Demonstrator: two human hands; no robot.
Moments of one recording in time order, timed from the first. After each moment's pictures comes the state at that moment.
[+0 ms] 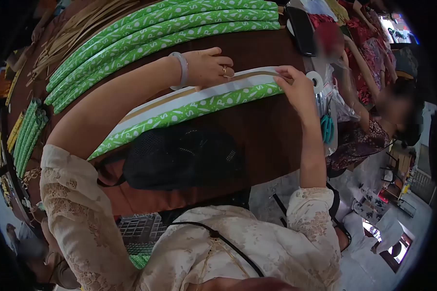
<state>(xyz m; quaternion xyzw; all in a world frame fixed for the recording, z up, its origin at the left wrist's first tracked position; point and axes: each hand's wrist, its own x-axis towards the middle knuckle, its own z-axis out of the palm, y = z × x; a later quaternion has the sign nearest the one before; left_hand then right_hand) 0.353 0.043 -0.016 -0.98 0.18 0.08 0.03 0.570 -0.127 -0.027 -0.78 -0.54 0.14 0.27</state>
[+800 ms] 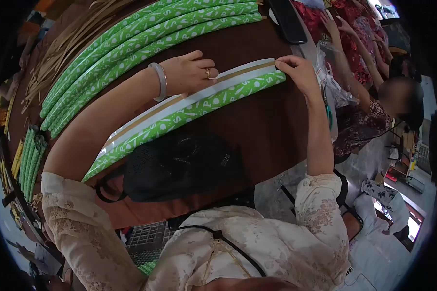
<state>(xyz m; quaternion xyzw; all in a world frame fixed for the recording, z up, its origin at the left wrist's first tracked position) 0.355 0.042 -0.013 -0.97 0.19 0.12 0.10 0.621 -0.128 -0.035 -0.79 -0.43 0.29 0.33</state>
